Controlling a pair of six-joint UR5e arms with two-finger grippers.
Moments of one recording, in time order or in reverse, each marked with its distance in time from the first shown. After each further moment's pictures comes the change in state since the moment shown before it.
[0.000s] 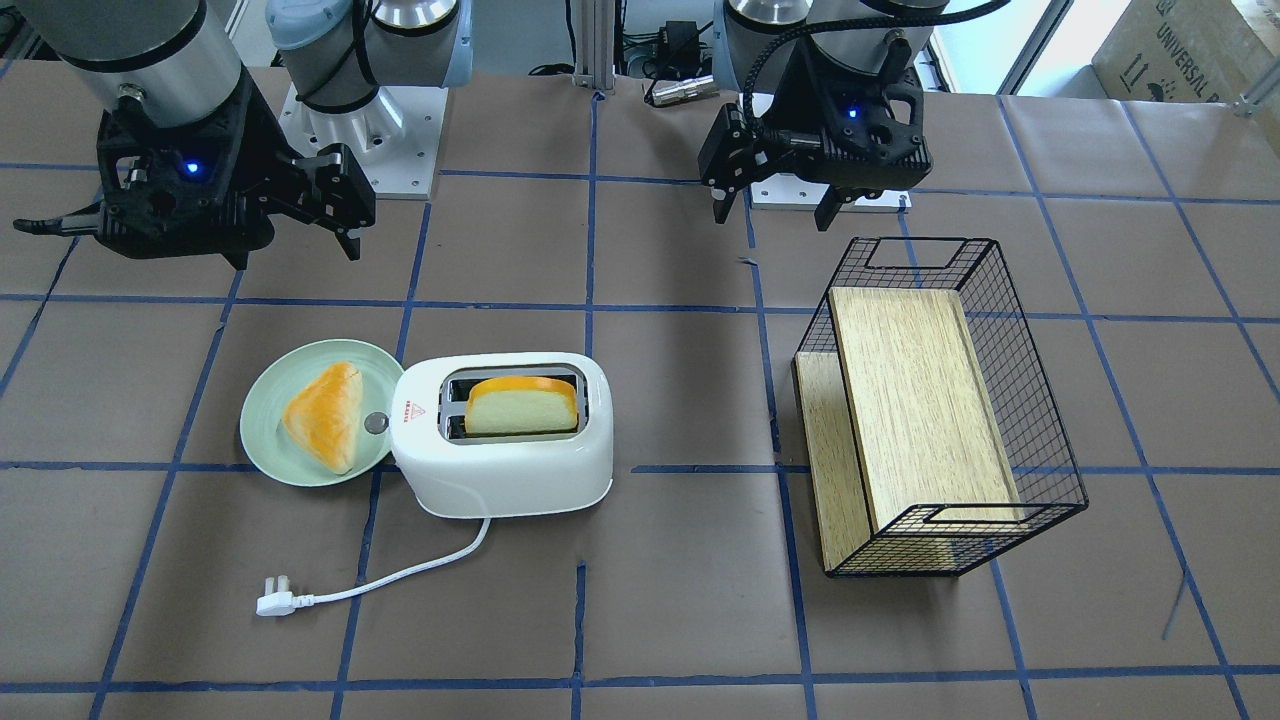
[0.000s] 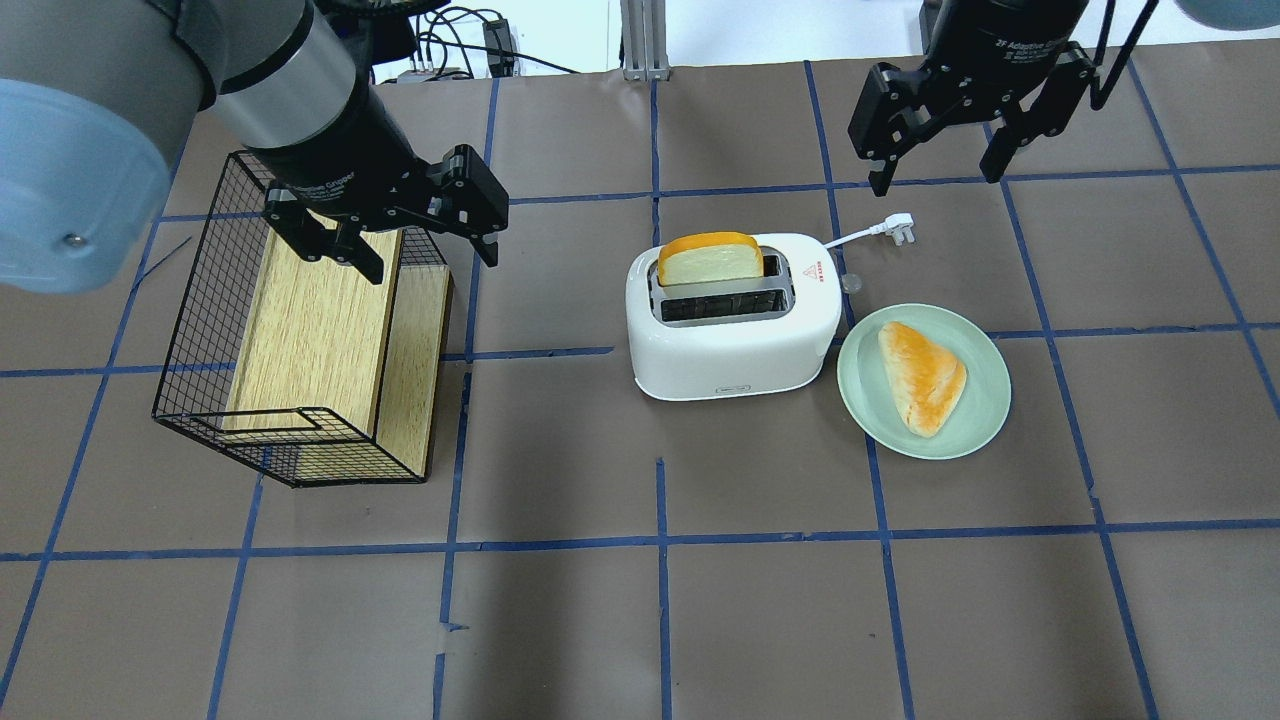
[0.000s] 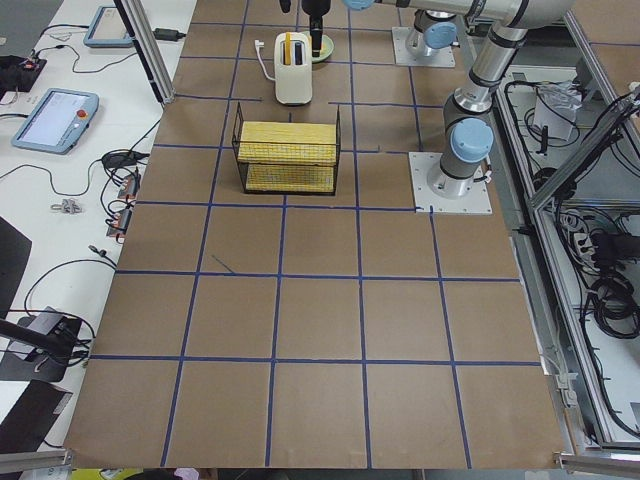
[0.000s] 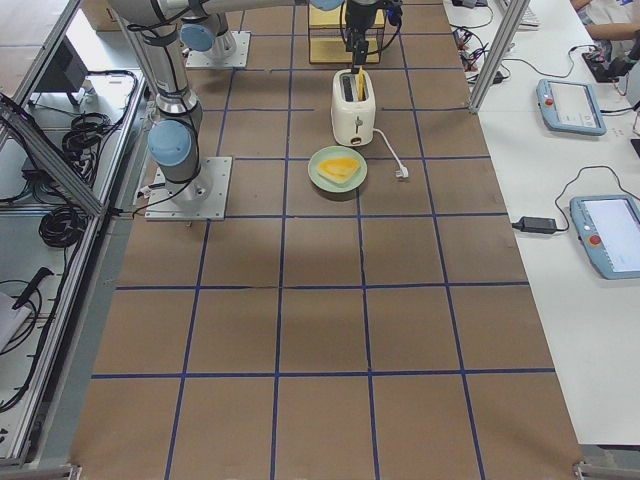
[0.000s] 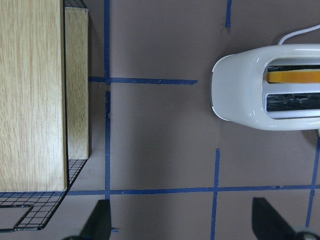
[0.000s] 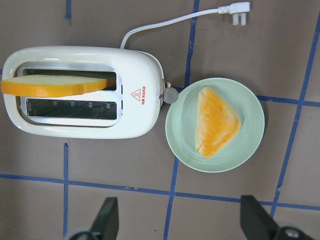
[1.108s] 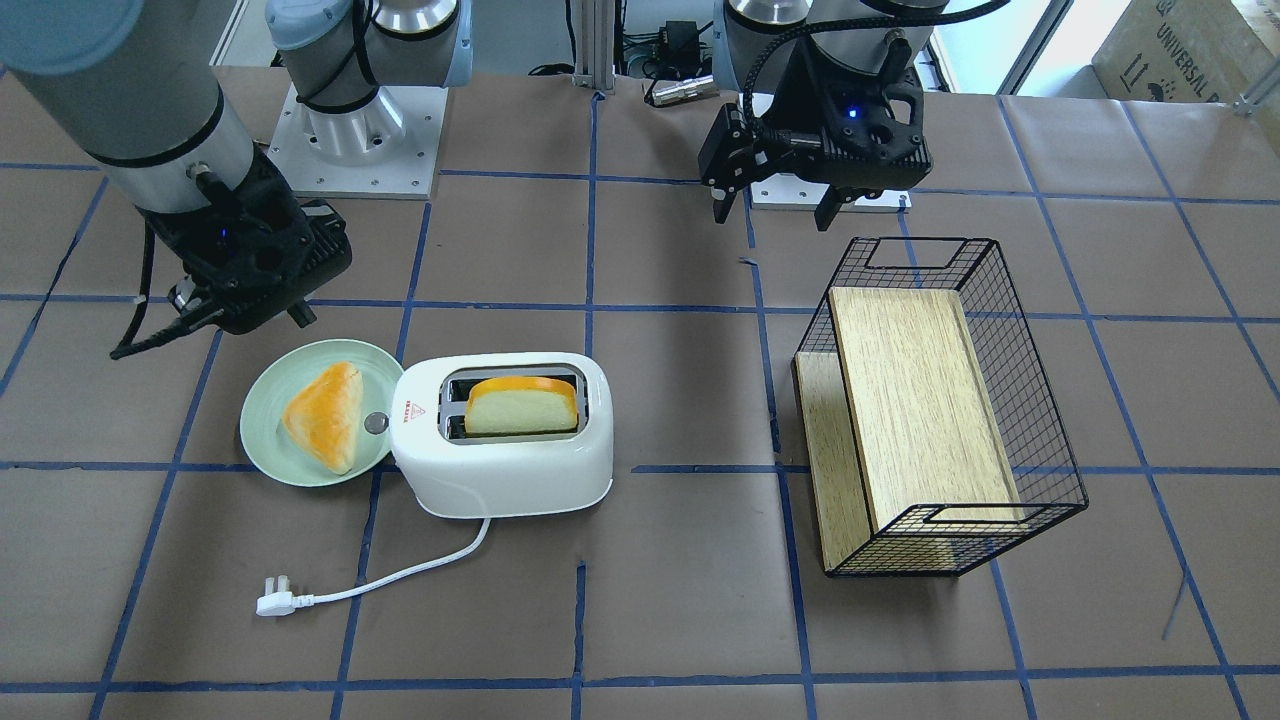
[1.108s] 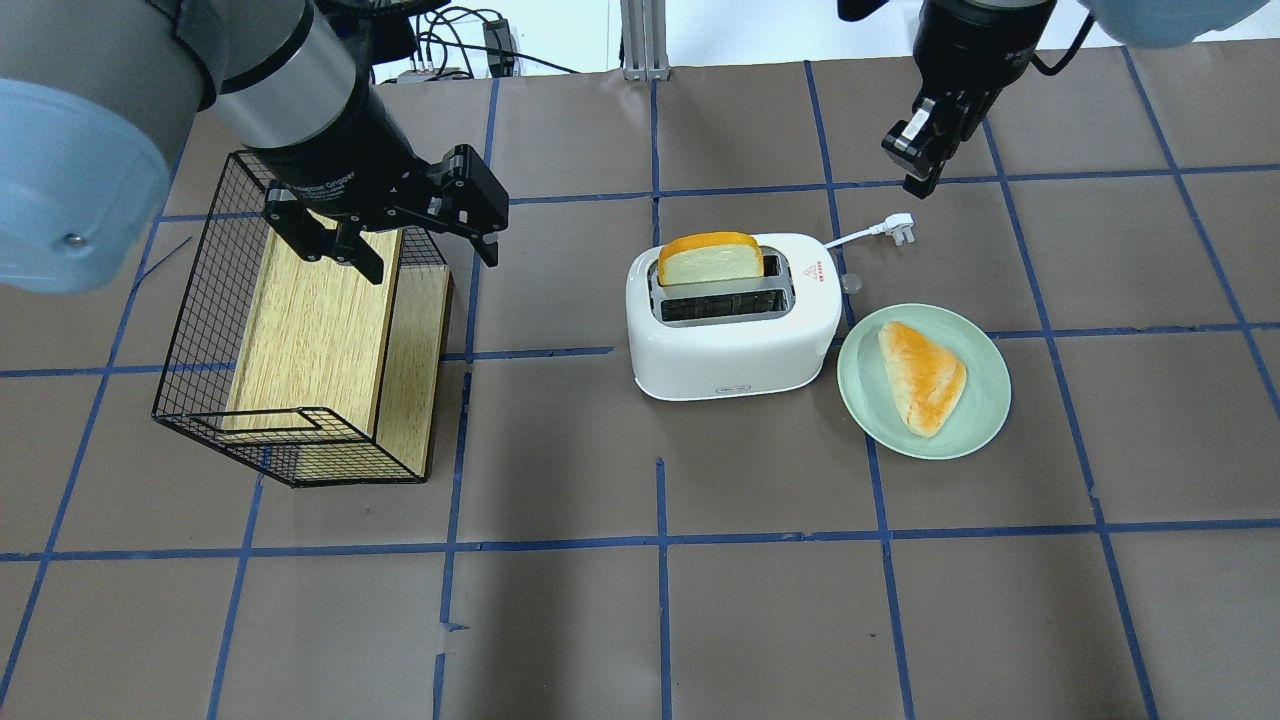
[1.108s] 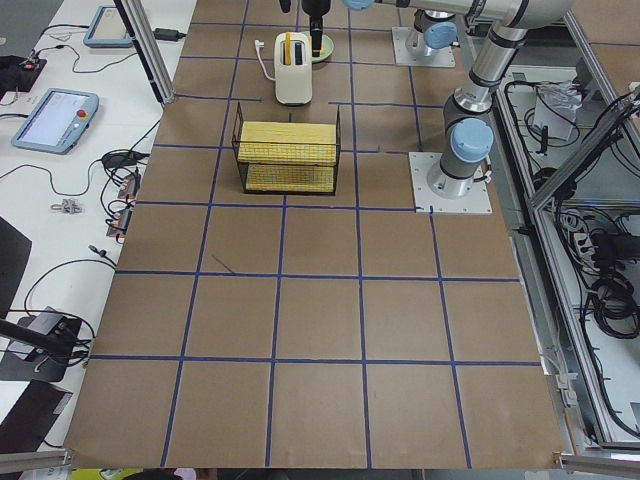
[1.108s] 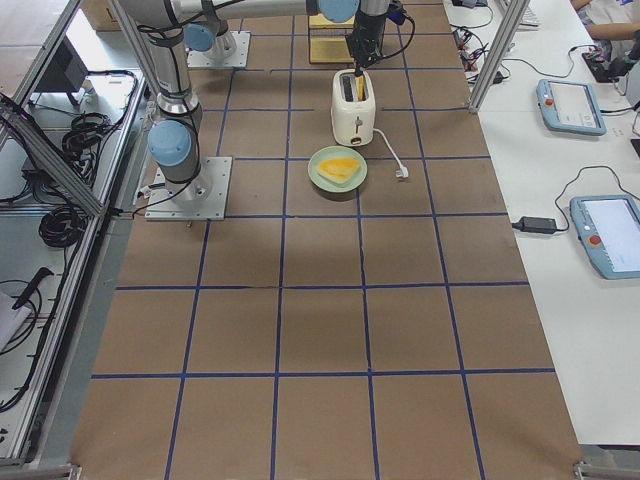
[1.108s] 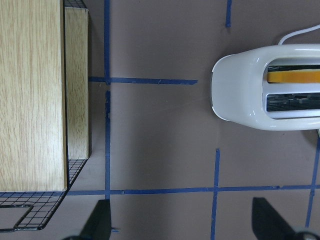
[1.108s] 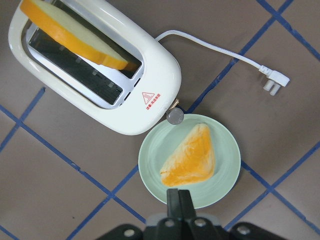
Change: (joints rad) left arm 0.000 0.000 0.000 0.000 0.000 0.000; right arm 0.004 0.070 0.031 -0.114 -0.045 -0.692
